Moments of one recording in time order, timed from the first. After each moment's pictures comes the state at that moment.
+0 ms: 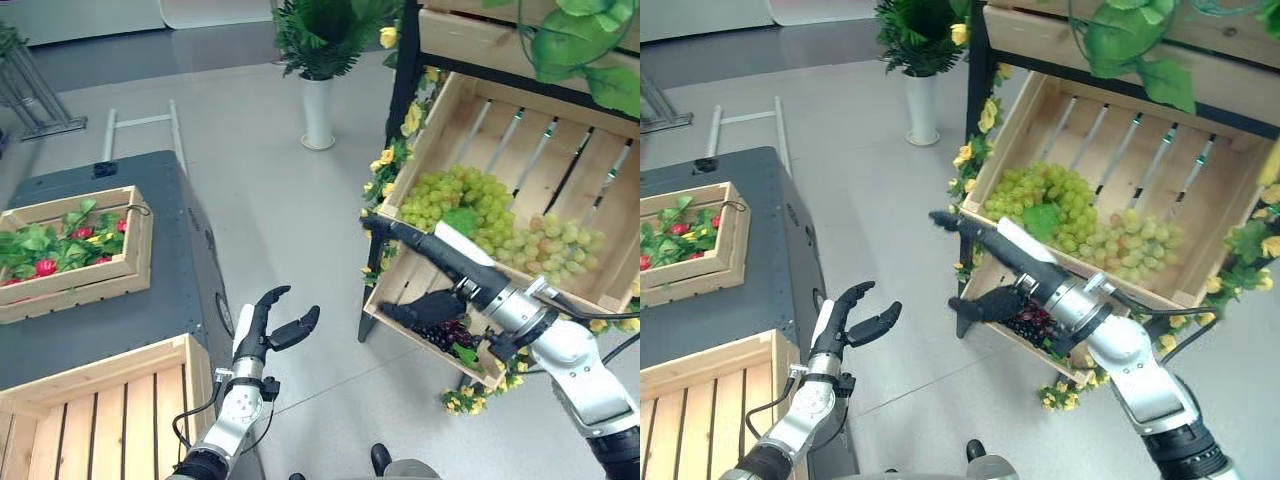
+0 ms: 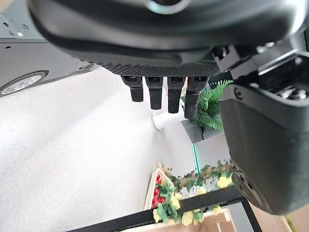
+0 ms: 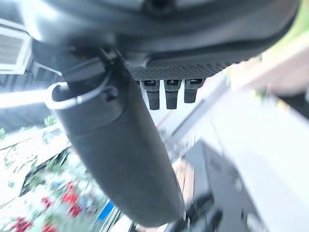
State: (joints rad) left arm -0.05 0.32 -0.31 0.65 0.03 -0.43 0.41; right arm -0.06 -0.66 0.23 -0.27 0.14 -0.20 0.35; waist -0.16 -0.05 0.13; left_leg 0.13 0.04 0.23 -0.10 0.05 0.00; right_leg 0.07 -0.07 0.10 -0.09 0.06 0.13
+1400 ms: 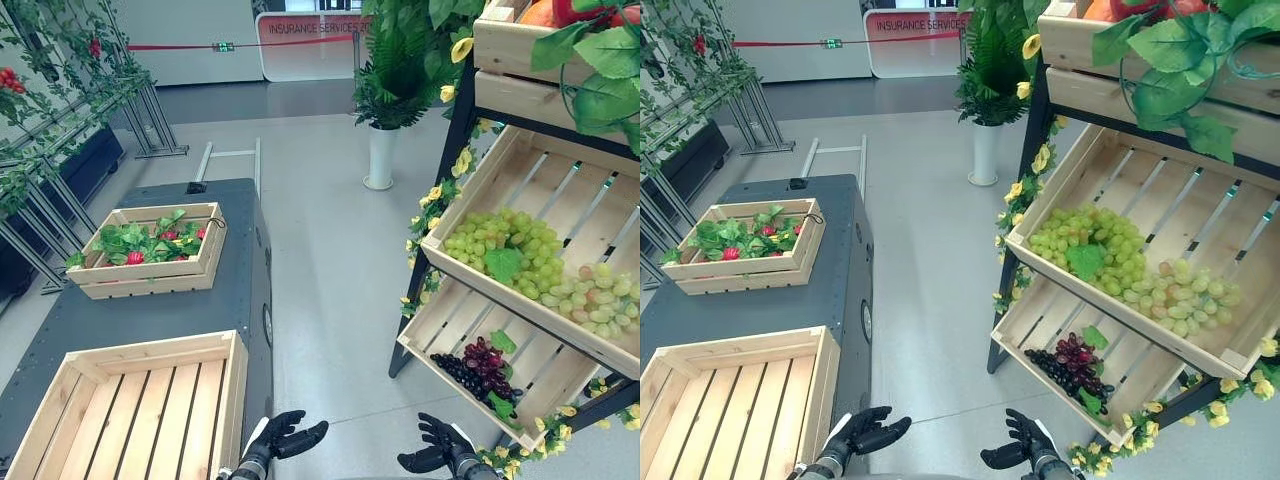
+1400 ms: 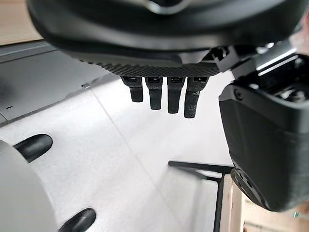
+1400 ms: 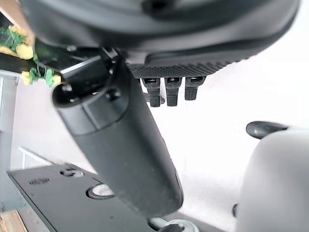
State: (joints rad) left arm 0.05 0.21 -0.38 1.18 -0.02 -0.42 0.06; right arm 0.03 -0.22 0.32 1.16 0.16 -0.27 0.03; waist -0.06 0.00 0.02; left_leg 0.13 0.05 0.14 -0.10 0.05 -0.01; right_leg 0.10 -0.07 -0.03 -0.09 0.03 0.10
